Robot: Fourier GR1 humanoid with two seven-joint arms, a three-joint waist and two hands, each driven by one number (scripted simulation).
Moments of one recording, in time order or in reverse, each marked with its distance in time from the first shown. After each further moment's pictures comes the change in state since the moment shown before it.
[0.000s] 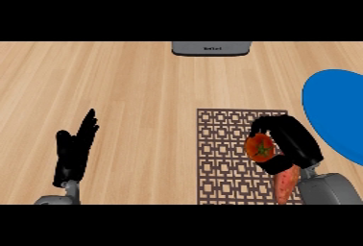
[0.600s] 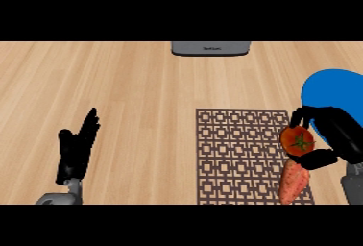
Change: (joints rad) left arm -0.016 -0.022 0.019 0.026 -0.016 -0.014 -0.023; right arm 0.013 -0.112 -0.205 -0.078 -0.081 0.126 0.016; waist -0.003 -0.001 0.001
